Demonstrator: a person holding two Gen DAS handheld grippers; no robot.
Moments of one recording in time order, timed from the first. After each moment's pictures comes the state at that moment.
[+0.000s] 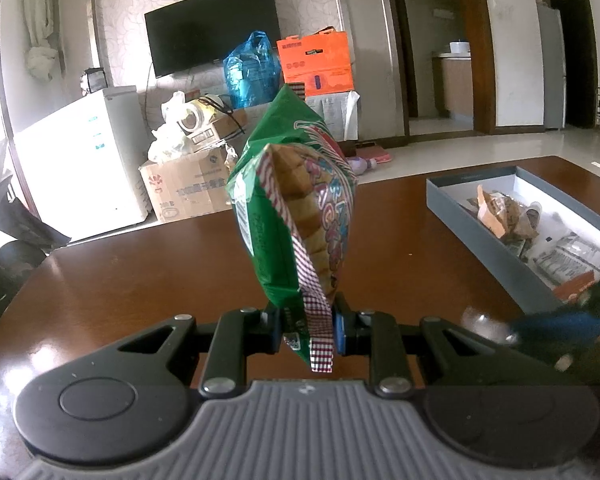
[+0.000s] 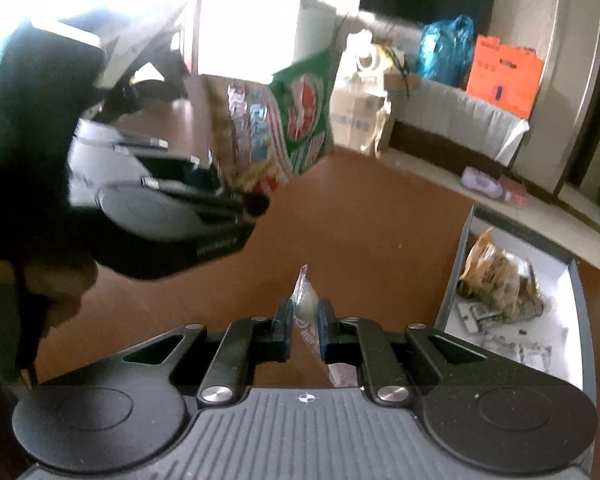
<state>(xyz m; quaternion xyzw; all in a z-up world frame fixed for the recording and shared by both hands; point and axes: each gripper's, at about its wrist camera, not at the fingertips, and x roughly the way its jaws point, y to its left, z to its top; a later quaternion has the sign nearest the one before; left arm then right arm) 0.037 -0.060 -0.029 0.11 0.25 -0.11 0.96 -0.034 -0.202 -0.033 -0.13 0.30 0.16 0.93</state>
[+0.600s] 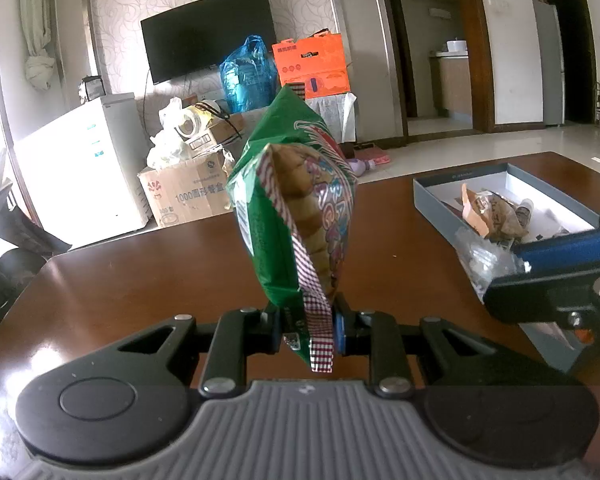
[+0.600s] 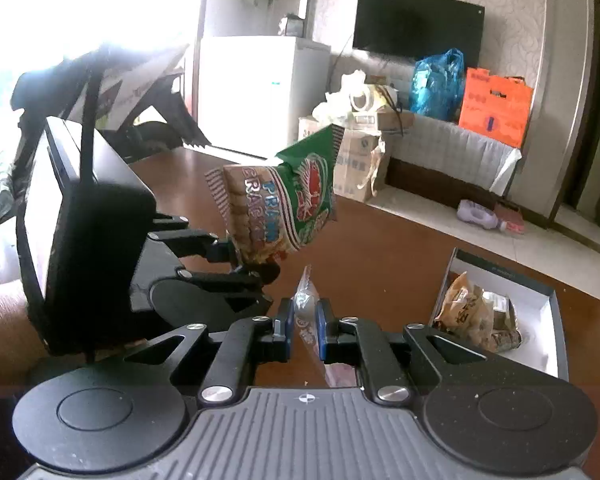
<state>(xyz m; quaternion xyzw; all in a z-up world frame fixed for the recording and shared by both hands) 0.033 -0.082 -0.037 0.12 0.24 -0.11 0.96 -0.056 -0.210 0.002 -0.11 0.26 0.17 0.94</state>
